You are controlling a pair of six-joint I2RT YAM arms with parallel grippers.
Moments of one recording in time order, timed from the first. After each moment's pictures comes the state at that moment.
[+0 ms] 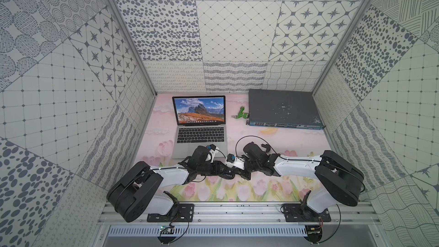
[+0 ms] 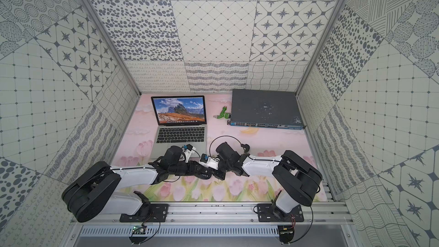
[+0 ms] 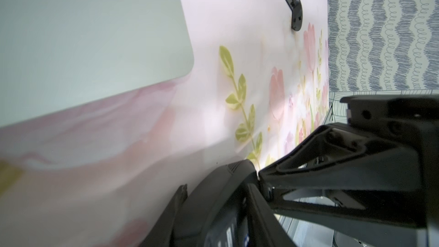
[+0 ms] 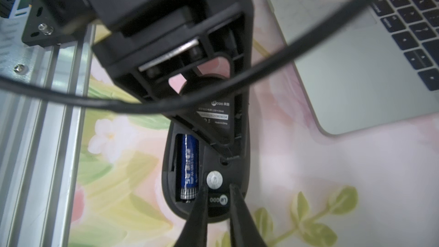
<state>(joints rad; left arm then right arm) -0.51 1.42 0.32 0.25 0.51 -0.71 0.92 1.56 0.65 0.07 -0.39 -0.35</state>
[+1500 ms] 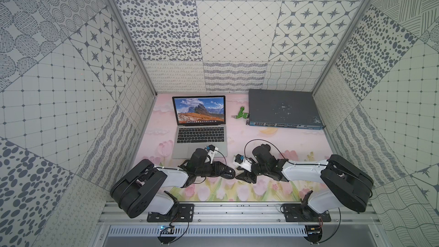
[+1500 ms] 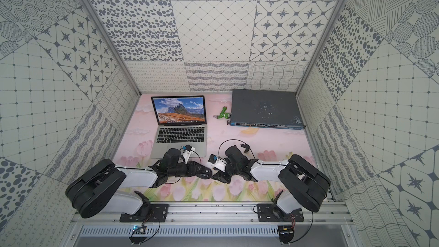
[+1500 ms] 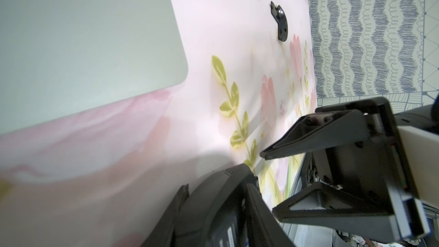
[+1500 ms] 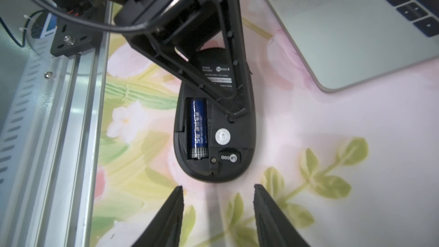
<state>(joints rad) -0.52 1.46 0.25 0.47 0.51 -0.75 0.83 1.46 0.47 0.22 -0.49 -0.23</state>
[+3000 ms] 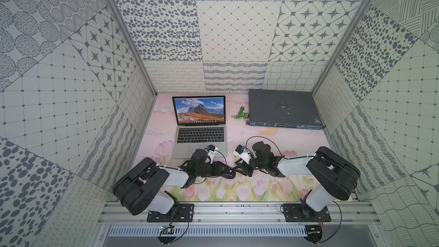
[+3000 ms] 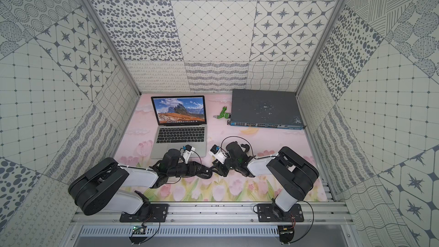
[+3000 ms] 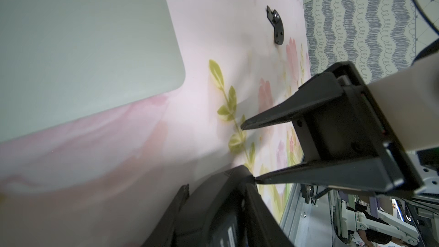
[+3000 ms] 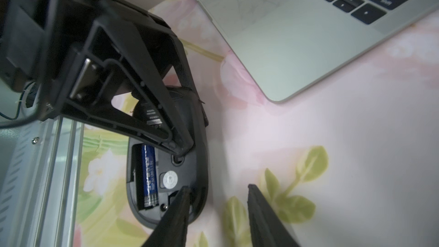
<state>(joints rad) -0.52 1.49 0.23 0.54 0.51 -0.75 0.79 1.63 0.53 0.38 -0.51 -0.03</state>
